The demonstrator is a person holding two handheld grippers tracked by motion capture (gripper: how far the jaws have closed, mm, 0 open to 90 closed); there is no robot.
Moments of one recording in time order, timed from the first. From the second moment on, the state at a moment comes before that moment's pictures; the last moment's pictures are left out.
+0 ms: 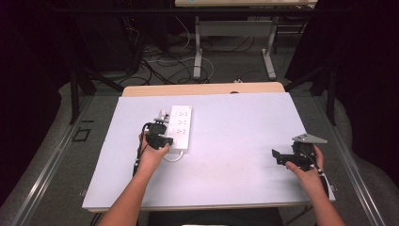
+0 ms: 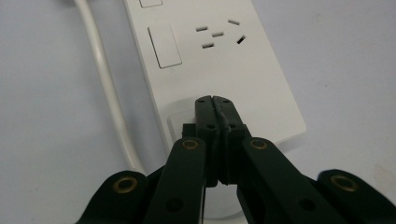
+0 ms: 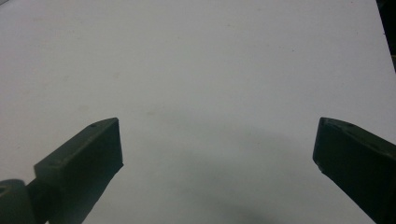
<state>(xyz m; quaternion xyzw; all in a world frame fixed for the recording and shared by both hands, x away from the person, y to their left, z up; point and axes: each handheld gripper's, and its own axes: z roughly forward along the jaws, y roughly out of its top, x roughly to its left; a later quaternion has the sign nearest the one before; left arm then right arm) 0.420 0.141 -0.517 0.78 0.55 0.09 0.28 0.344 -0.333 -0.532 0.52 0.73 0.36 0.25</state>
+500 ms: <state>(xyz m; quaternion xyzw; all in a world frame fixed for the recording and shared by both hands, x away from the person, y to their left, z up) 0.421 0.135 -0.518 0.79 0.54 0.11 0.26 0.345 -0.331 -0.534 0.52 0.72 0.37 0.26</state>
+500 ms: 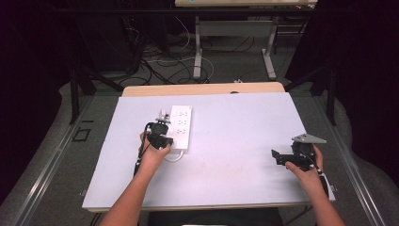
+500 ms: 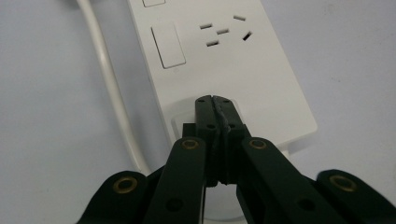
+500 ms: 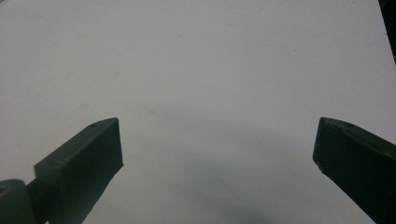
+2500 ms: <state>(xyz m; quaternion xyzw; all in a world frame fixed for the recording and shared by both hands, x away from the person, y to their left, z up) 0.467 0.148 -0.491 0.74 0.59 0.09 0.31 0.346 -0.334 -0.535 0.52 0.72 0.37 0.26</state>
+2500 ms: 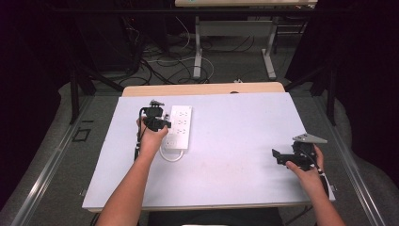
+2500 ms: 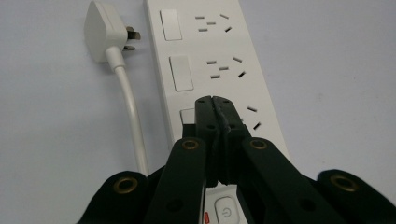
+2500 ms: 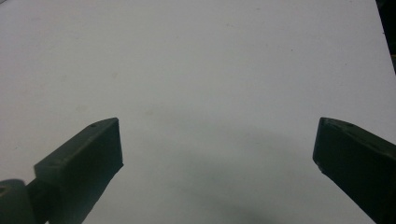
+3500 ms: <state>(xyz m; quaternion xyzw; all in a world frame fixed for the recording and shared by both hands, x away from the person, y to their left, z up) 0.488 0.137 -0.505 0.75 0.60 0.08 0.29 0.346 -0.334 -0.536 0.52 0.73 0.38 0.24</state>
